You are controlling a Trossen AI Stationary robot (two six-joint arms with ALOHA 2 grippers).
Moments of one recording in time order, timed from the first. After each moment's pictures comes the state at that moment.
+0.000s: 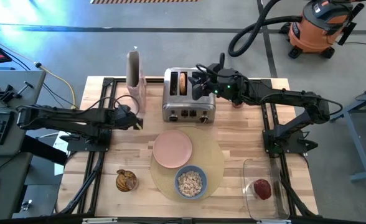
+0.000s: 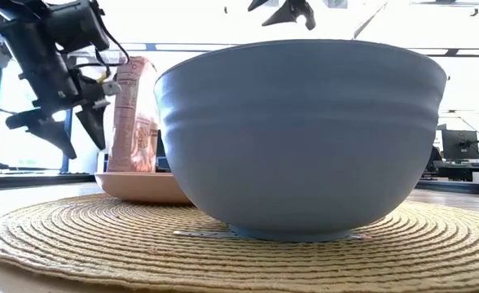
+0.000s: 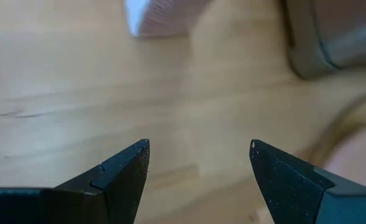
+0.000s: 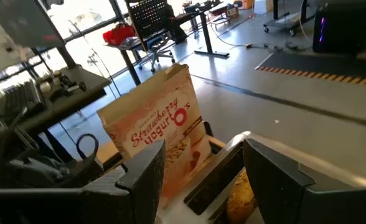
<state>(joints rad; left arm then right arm) 0.10 0.90 0.47 -0.71 -0.34 -1.24 -0.18 1.45 1.41 -0.21 0.44 0.43</state>
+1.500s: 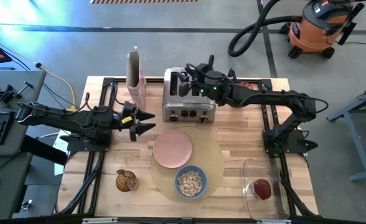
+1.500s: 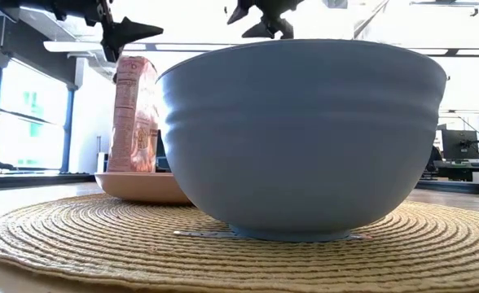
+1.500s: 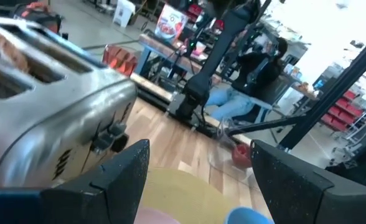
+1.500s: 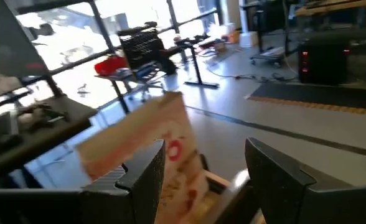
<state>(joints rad) -0.09 0.73 0.47 0.19 -0.22 -0.49 -0.20 1.63 1.41 0.11 0.53 0.34</state>
